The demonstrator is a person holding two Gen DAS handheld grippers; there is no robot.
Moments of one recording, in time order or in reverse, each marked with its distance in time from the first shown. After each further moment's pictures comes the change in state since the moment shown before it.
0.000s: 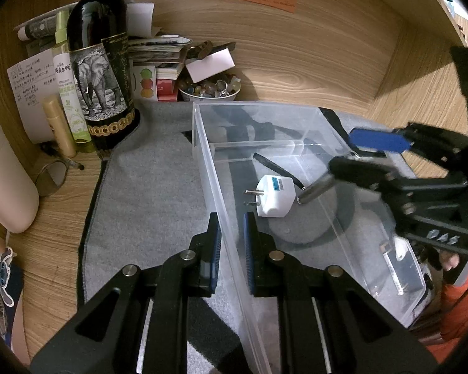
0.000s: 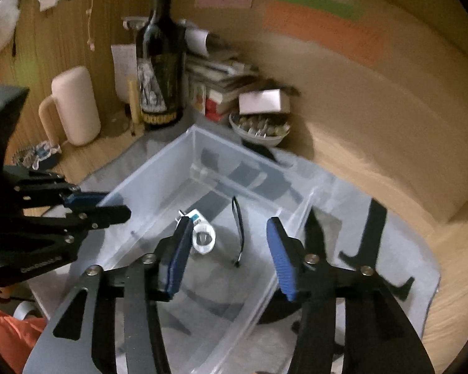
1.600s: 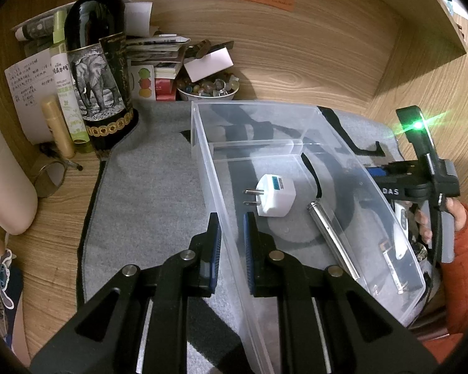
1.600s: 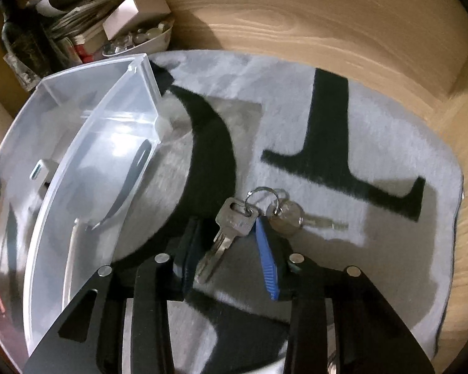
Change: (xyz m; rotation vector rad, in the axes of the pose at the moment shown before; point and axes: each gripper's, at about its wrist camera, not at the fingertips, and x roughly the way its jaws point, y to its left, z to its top) left arm 0.000 -0.002 -0.001 0.000 0.001 -0.003; right arm 0.079 -0.106 -0.064 0.318 0.313 -0.052
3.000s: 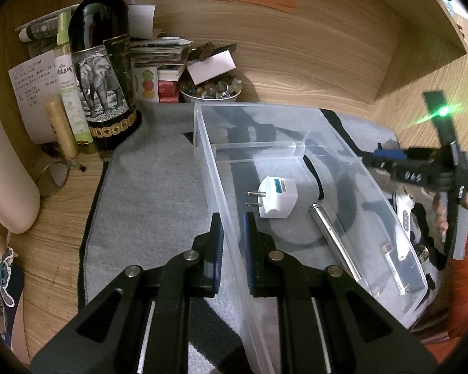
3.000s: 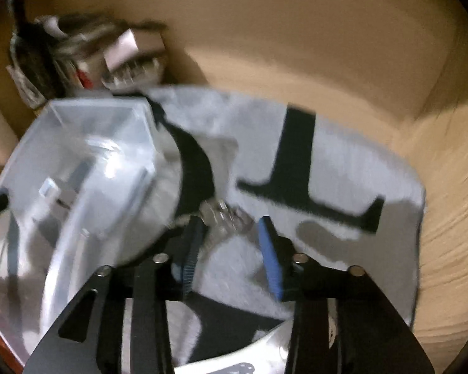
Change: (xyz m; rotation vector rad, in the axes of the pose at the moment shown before) left arm -0.001 0.003 0.000 0.004 -0.012 0.007; right arm -0.035 -0.007 0.003 0.003 -0.071 -0.057
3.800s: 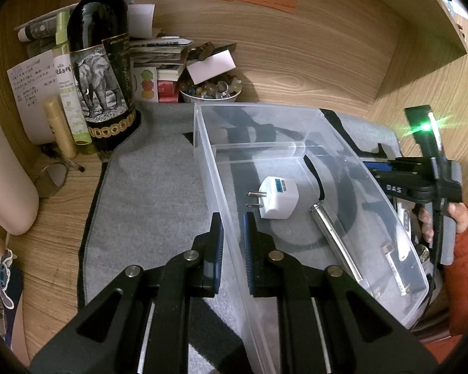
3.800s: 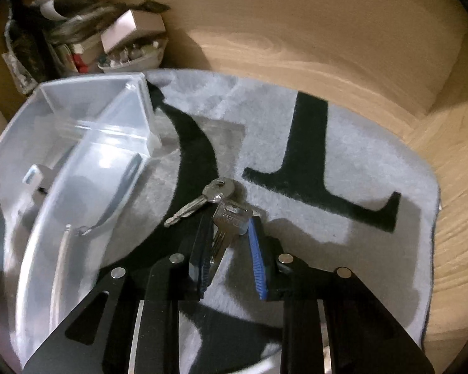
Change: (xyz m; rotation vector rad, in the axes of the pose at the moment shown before) left arm 0.001 0.000 0.001 0.003 0.002 -0.001; right arm 0.012 0.004 -0.006 -0.022 -0.029 -0.006
